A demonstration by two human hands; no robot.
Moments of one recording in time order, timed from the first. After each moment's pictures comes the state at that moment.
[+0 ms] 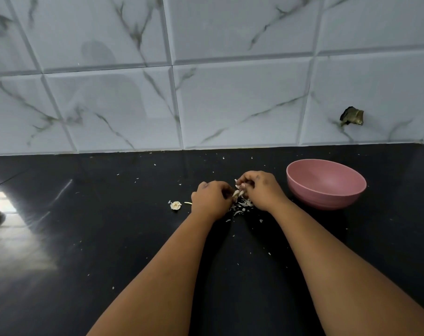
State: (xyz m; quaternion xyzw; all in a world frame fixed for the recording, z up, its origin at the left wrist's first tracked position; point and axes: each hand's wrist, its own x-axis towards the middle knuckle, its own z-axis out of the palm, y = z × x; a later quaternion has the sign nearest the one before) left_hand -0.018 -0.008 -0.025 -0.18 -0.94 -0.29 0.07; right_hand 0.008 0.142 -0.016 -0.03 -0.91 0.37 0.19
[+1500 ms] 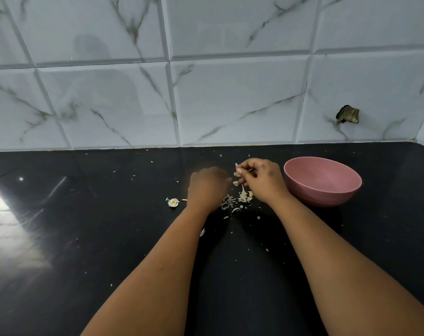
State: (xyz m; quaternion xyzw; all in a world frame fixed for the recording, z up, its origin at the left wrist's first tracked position) left_hand -0.022 -0.011 -0.018 -0.18 -0.89 -0.40 0.13; right_hand 0.017 0.139 0.000 0.01 -0.85 0.46 0.27
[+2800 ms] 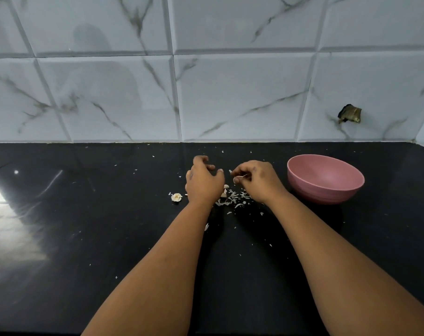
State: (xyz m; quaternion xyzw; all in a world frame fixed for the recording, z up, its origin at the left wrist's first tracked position) left_hand -0.025 -0.013 -0.015 -0.07 -0.84 -0.52 0.13; right_hand 0.017 0.130 -0.003 0.04 -0.92 0.31 0.23
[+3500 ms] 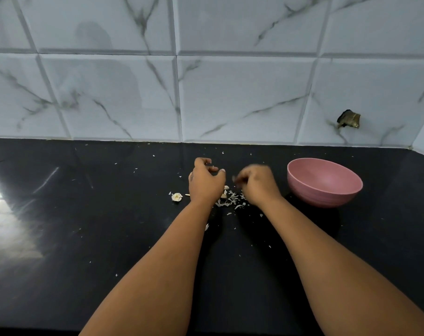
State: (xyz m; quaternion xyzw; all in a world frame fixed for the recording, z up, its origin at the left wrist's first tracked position) left_hand -0.031 -0.010 -0.018 -0.07 -0.81 -0.58 0.12; right_hand 0.013 0.122 -0.006 -0.02 -0.93 0.28 0.24
